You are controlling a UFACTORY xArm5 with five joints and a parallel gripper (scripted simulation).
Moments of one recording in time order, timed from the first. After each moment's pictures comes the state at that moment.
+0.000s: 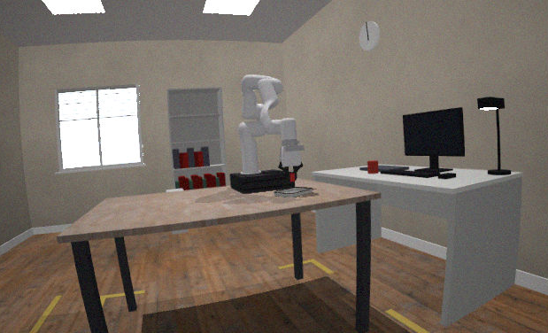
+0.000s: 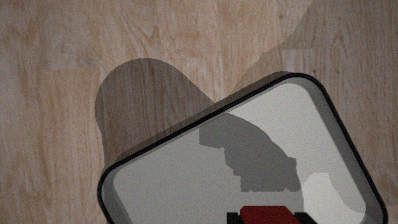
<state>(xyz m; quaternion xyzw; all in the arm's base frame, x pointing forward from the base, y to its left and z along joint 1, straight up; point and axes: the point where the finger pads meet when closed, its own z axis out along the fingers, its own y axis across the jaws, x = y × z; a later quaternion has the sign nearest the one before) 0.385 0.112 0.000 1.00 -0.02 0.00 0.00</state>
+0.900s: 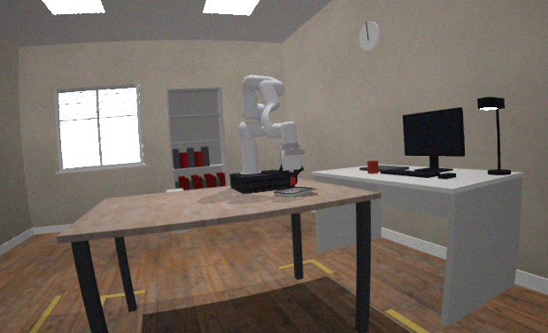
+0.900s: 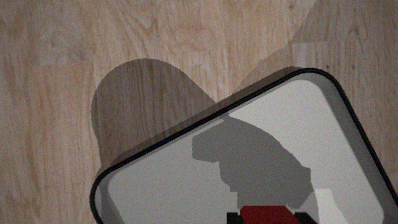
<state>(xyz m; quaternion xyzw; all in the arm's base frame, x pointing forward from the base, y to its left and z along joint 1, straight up) 0.385 0.114 -0.018 1.00 -0.02 0.00 0.00</state>
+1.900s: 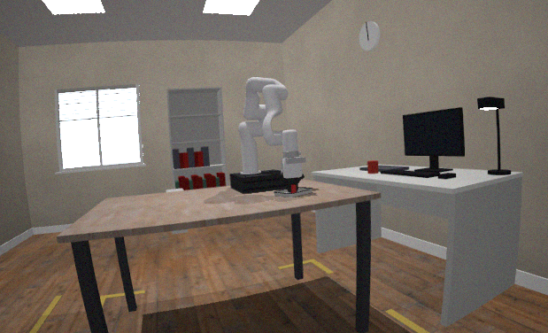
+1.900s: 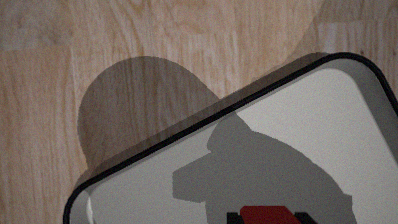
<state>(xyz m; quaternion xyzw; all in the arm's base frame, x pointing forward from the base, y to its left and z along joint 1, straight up) 0.383 0.116 -0.057 1.00 -0.02 0.00 0.00</state>
